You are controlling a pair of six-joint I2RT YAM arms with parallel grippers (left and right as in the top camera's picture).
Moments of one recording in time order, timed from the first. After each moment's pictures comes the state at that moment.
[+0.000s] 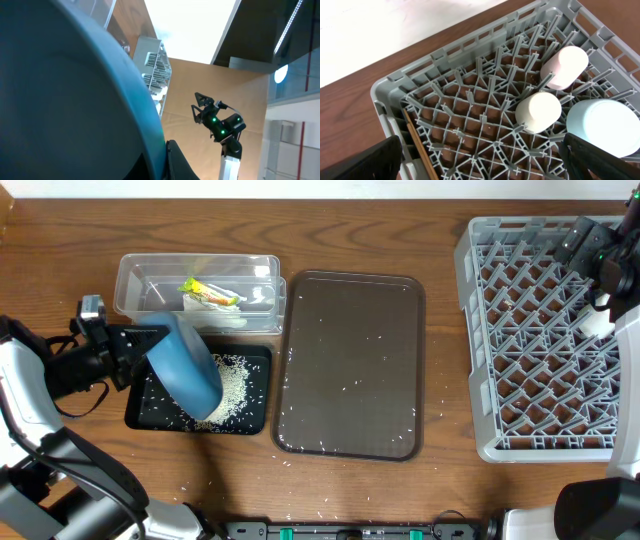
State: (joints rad) left arm 0.69 1.69 1.38 -1.70 1.31 0.35; right arm -0.22 1.61 1.66 -0.81 0.20 0.25
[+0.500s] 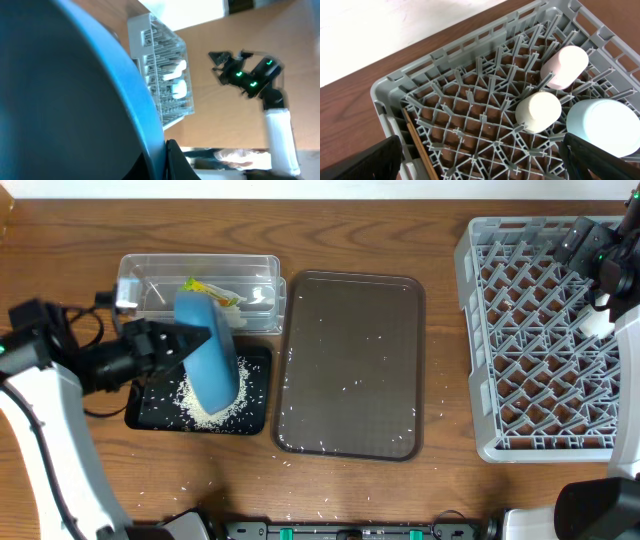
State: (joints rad) left arm 0.46 1.38 1.38 -1.47 1.25 0.22; right arm -0.22 1.61 1.66 -0.81 0.20 0.25
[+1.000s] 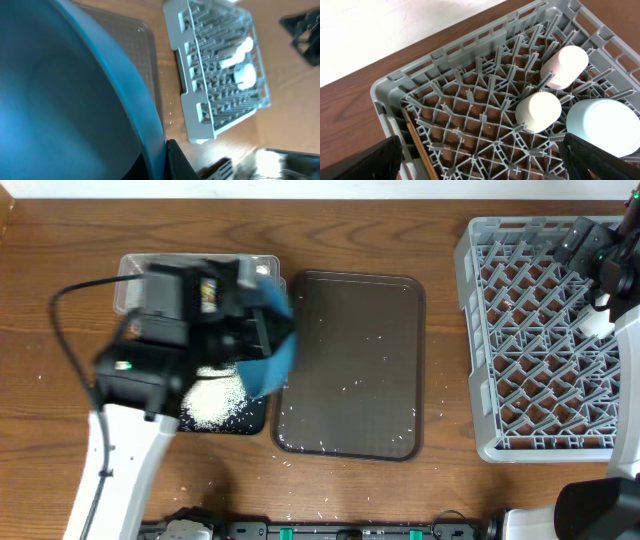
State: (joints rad) left arm -0.29 1.25 1.38 -0.92 0.52 -0.45; right arm -0.22 1.61 1.66 -0.81 0.20 0.25
